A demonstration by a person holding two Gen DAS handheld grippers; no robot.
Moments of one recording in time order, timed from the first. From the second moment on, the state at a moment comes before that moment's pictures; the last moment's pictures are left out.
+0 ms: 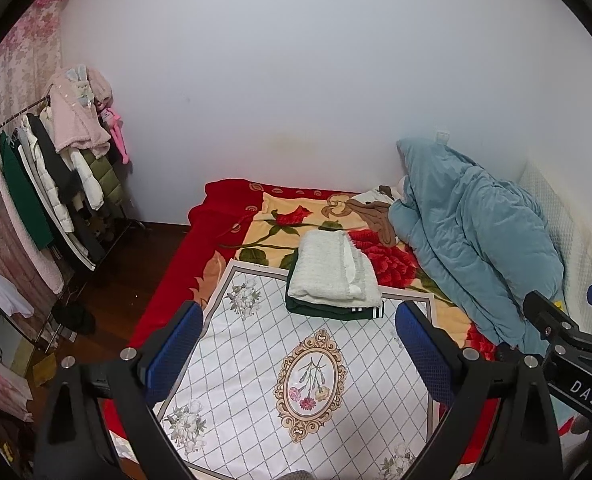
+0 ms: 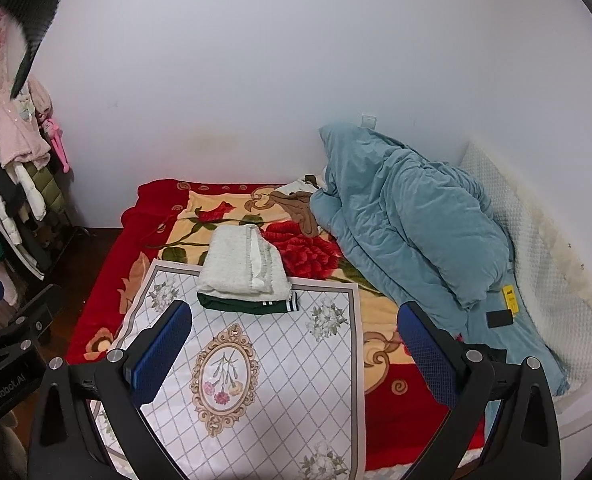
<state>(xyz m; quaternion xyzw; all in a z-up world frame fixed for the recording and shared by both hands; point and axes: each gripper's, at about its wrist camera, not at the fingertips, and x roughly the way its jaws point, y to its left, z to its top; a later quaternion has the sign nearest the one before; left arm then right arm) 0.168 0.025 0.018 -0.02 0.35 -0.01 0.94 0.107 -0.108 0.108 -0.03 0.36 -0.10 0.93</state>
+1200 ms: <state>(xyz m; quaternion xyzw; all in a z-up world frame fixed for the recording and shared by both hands) 0.157 0.025 0.022 -0.02 0.35 -0.02 0.94 0.101 -0.110 0.101 -0.03 0.37 -0.10 0.92</state>
